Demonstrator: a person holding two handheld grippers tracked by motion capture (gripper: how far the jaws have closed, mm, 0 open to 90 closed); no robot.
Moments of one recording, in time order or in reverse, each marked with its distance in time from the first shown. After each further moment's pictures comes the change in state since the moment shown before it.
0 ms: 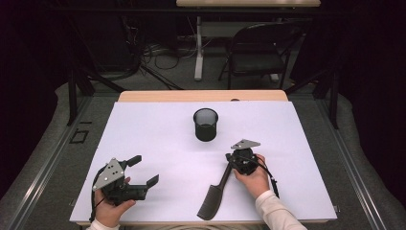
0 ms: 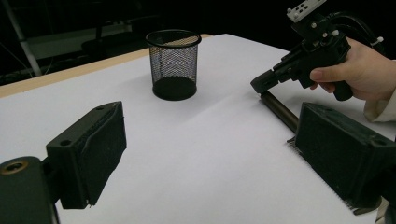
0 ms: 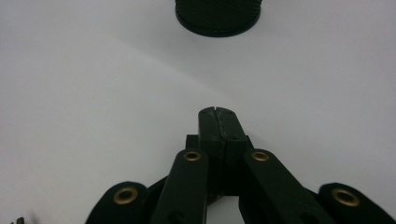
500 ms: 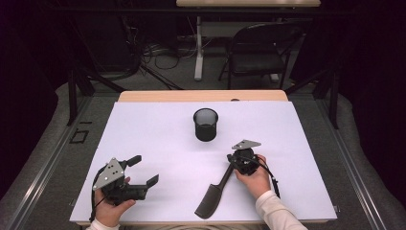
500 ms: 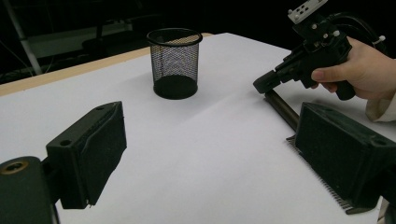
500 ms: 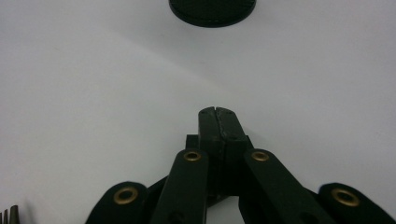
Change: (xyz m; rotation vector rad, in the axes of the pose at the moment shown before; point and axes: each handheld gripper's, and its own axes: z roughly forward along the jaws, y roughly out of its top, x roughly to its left) left arm 0.001 -0.001 0.000 0.005 0.002 -0.002; right arm -0.003 -0.003 0.000 0.023 -0.010 0.004
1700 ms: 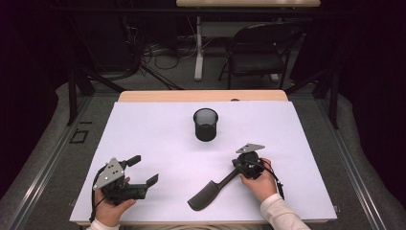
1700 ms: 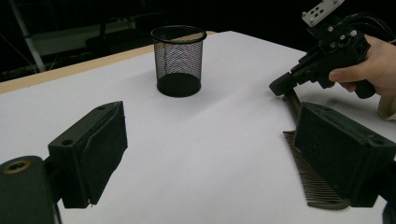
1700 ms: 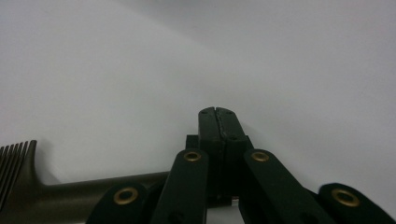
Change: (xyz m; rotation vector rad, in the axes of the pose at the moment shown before) left arm 0.001 -0.001 0.001 0.006 0.011 -0.002; right arm -0.004 -0.012 -0.012 0.072 -0.006 -0.008
